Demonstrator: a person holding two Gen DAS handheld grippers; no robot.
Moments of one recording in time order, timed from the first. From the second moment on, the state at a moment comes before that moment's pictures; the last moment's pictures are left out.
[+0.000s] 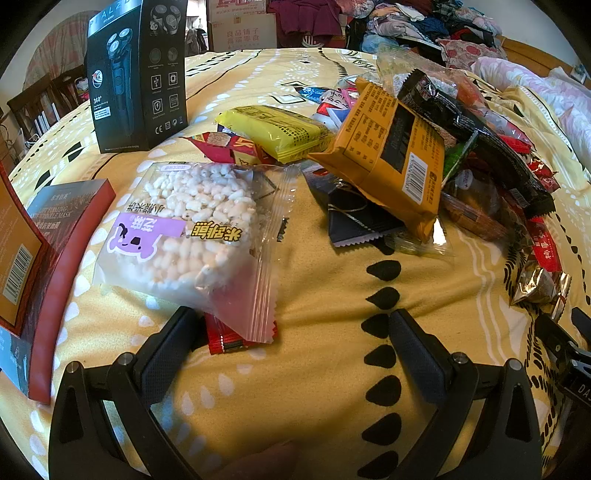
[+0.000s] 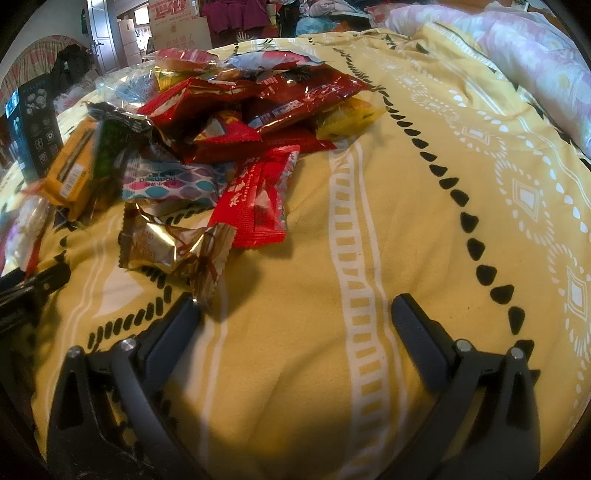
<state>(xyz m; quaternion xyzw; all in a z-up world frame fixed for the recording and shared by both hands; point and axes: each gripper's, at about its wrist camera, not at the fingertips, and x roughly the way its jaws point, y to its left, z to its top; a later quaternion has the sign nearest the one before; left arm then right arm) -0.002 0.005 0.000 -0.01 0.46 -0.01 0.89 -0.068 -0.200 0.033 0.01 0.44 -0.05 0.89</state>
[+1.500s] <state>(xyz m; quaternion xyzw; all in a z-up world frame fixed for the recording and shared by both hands) -0.002 0.006 -0.002 -0.01 0.46 -0.01 0.89 -0.067 -0.200 0.034 0.02 0.44 -0.05 0.89</state>
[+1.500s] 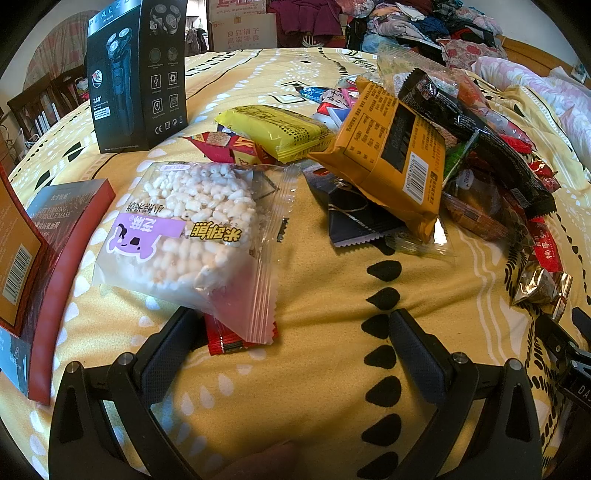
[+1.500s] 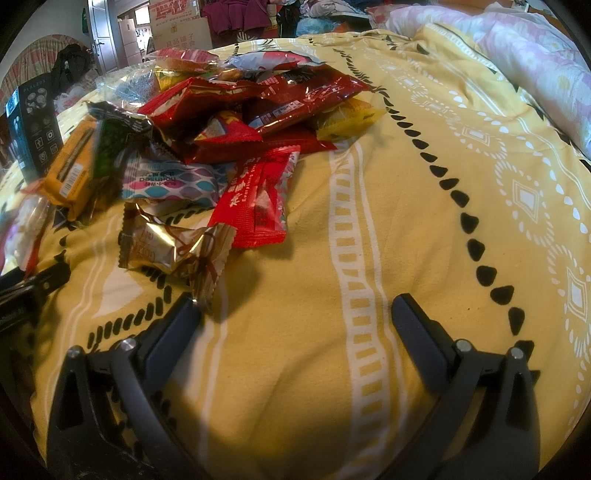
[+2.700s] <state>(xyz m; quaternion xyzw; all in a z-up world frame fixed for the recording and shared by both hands) -0.054 0.015 0.027 0.02 0.46 -0.13 0.88 0.008 -0.199 0.188 0.04 0.39 0.11 0.91</state>
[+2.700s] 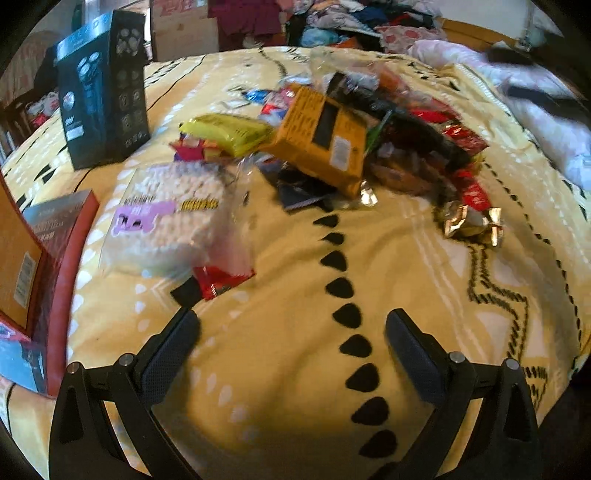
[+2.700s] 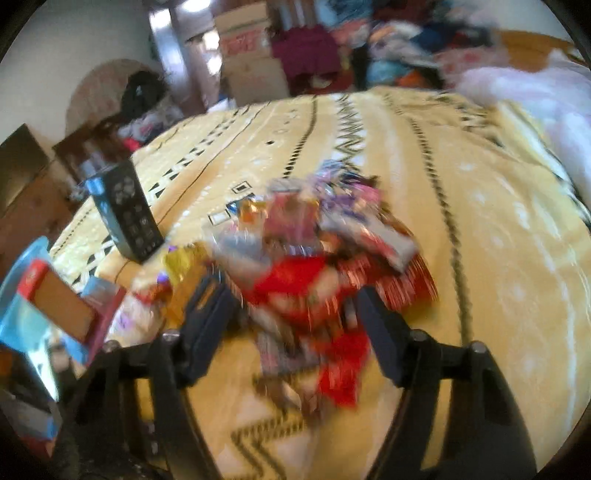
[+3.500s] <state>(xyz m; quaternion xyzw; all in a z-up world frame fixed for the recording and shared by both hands) -0.075 -0.004 0.036 0.05 0.41 -0.19 0.89 0.307 -0.175 0.089 0.00 0.63 0.05 0.78</state>
